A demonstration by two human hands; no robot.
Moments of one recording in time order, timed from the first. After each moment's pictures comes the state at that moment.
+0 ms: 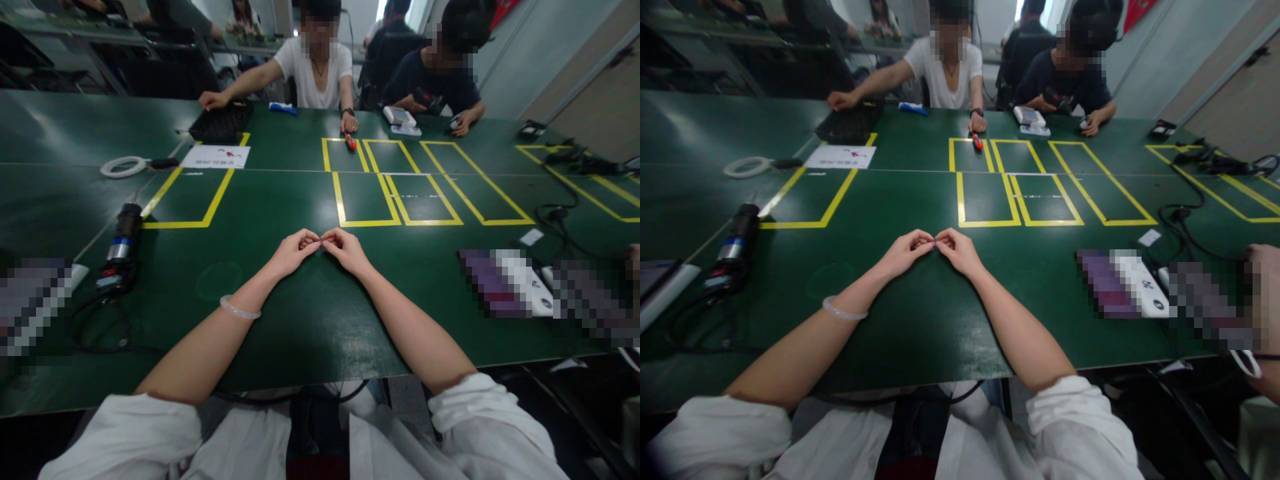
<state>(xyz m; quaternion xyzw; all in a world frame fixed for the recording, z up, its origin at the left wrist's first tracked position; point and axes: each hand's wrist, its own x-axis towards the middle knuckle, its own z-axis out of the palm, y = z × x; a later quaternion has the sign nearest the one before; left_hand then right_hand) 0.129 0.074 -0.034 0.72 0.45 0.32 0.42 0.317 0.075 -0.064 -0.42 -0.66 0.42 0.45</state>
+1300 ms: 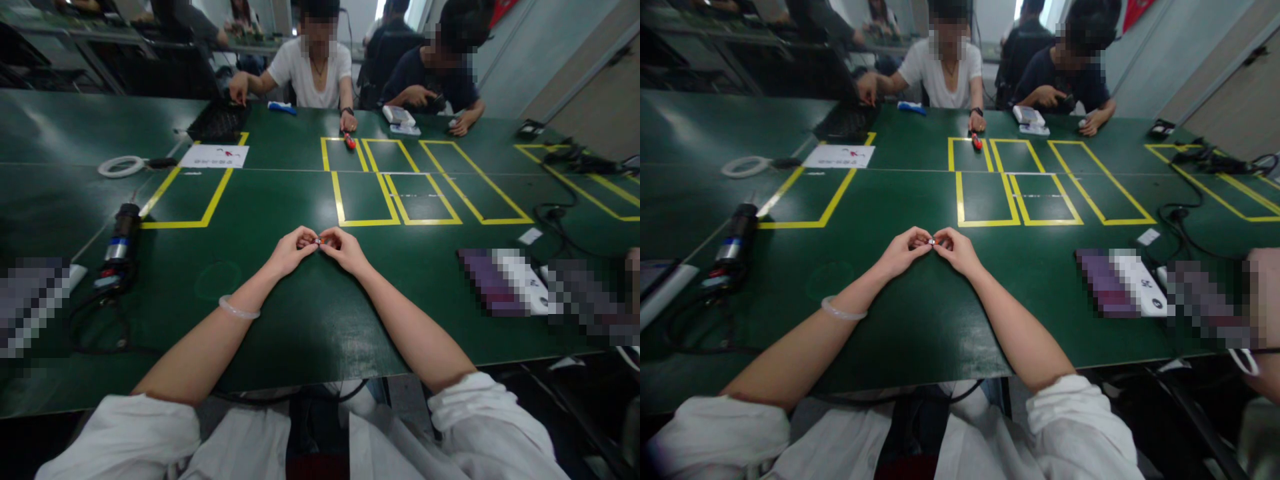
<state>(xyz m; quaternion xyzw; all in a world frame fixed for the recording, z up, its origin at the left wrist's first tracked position) 0.128 0.077 -0.046 0.72 0.43 0.35 0.42 0.316 0.072 -0.061 -0.41 -0.69 0.39 0.45</state>
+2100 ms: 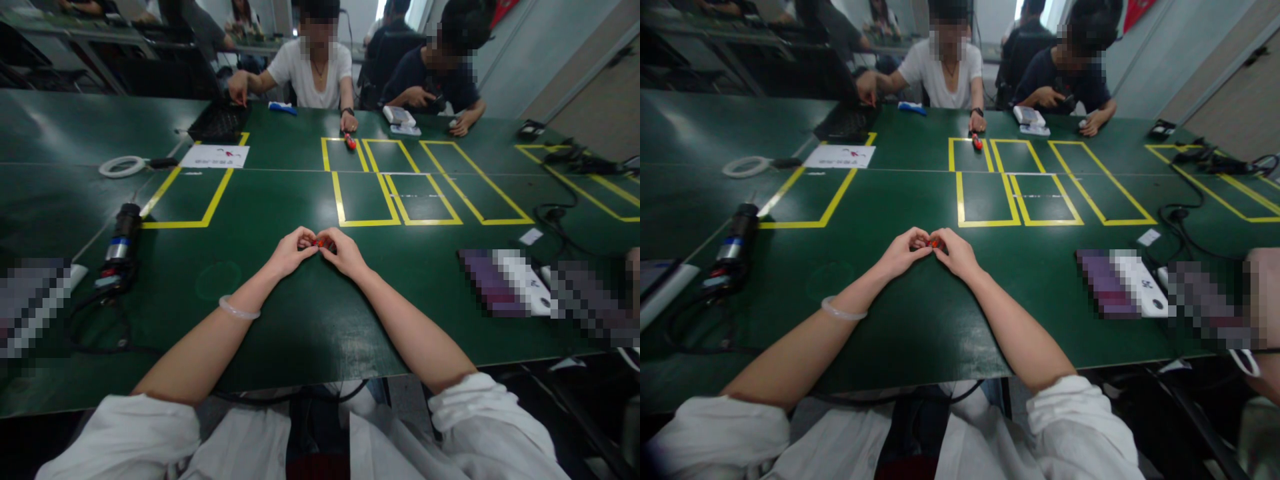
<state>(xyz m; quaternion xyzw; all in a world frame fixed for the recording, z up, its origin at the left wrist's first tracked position) 0.128 0.079 -0.047 0.72 0.44 0.35 0.42 0.316 0.064 -0.054 -0.41 -0.79 0.24 0.39</state>
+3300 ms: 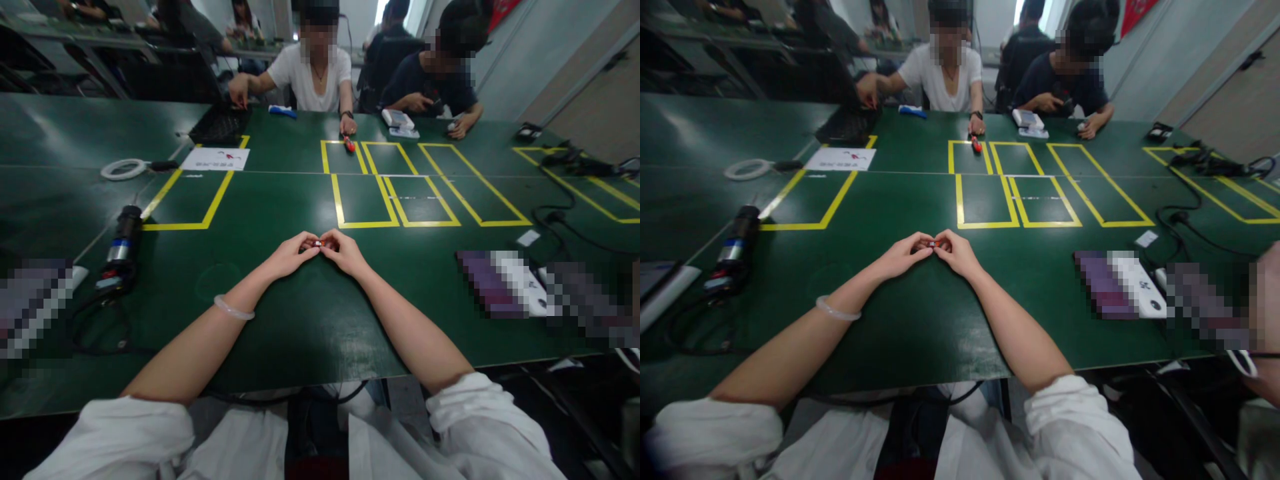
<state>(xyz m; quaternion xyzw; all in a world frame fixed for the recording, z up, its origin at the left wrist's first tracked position) 0.126 0.072 -0.028 0.75 0.44 0.27 0.41 0.317 0.072 -0.060 -0.42 -0.70 0.39 0.42</state>
